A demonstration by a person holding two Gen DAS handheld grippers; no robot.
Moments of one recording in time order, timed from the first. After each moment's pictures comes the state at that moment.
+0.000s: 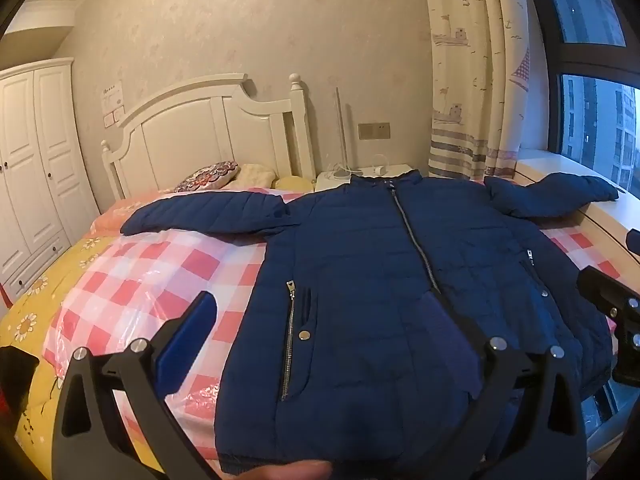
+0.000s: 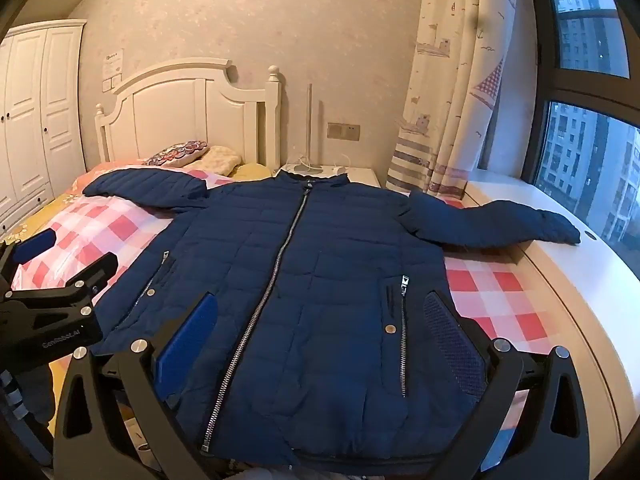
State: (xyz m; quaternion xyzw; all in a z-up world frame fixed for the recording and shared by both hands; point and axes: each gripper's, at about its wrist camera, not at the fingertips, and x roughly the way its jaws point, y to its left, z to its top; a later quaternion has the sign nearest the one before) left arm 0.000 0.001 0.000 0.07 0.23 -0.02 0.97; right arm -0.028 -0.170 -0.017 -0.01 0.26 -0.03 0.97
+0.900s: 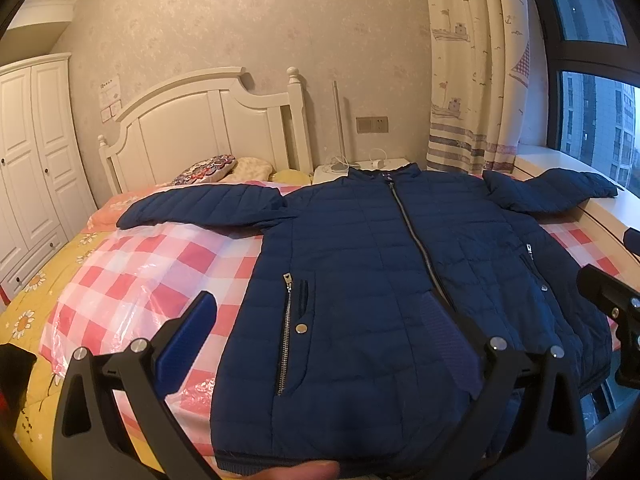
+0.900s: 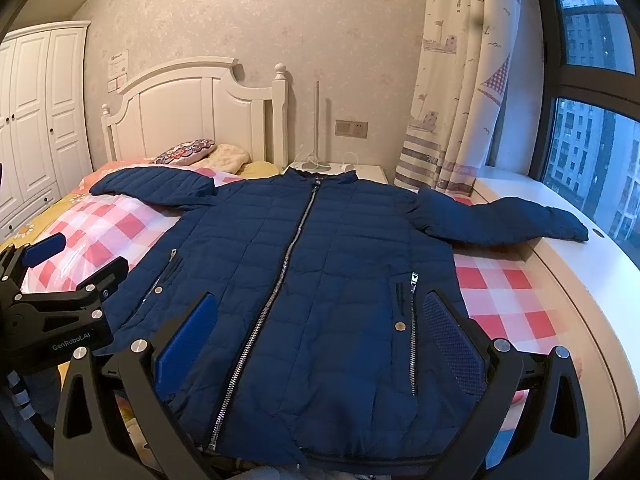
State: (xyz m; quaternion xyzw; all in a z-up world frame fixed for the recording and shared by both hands) left arm 0.003 0.006 -0.010 0.07 0.25 -0.03 0.97; right arm -0.026 -0.166 -0.019 0.00 0.26 -0.02 0.96
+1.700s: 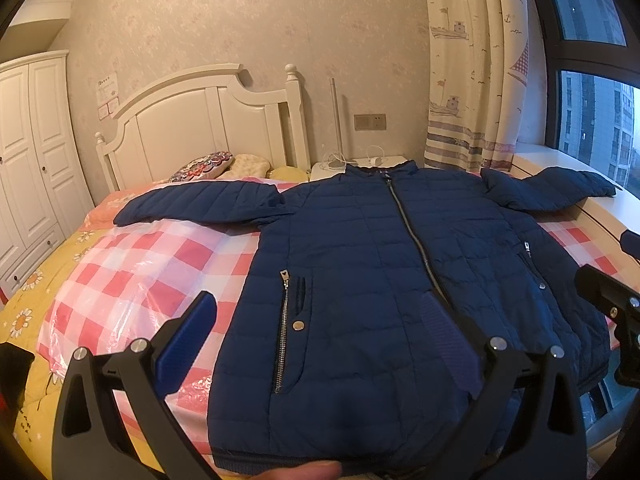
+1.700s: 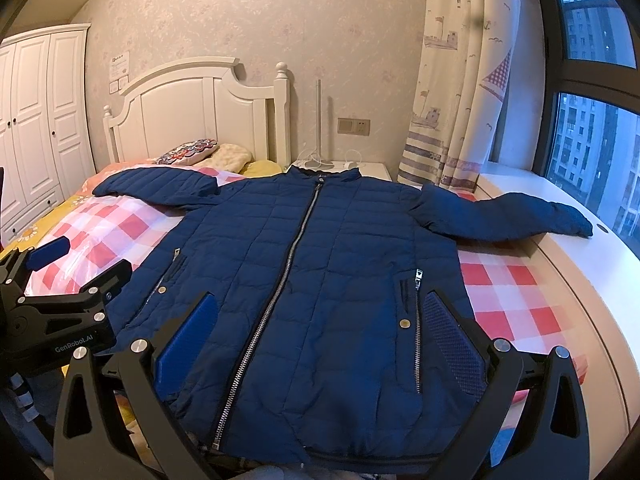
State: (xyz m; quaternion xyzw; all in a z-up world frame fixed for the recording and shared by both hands) left arm 0.004 0.002 -0.014 0.07 0.25 -0.03 0.97; right arm -0.024 -0.168 -0.021 0.01 0.27 -0.01 0.96
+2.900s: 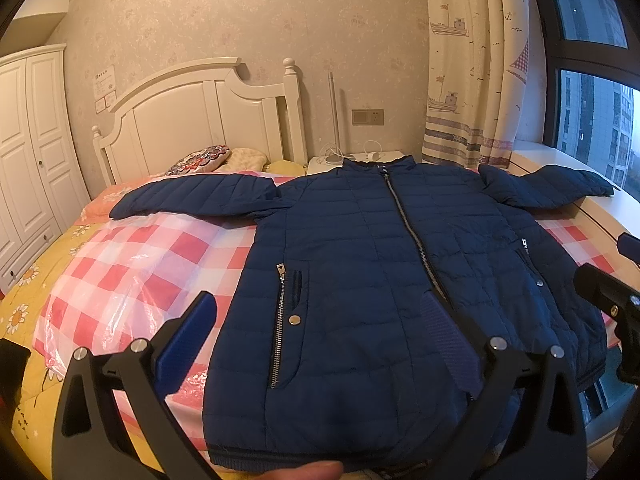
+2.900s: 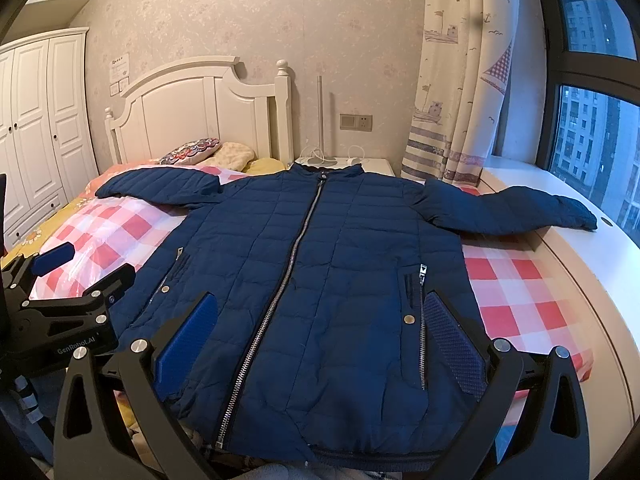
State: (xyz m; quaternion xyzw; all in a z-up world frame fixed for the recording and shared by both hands) left arm 0.003 0.001 -0.019 0.07 0.26 -0.03 0.96; right arm -0.024 -0.167 -0.024 0.02 0.27 -0.01 0.96
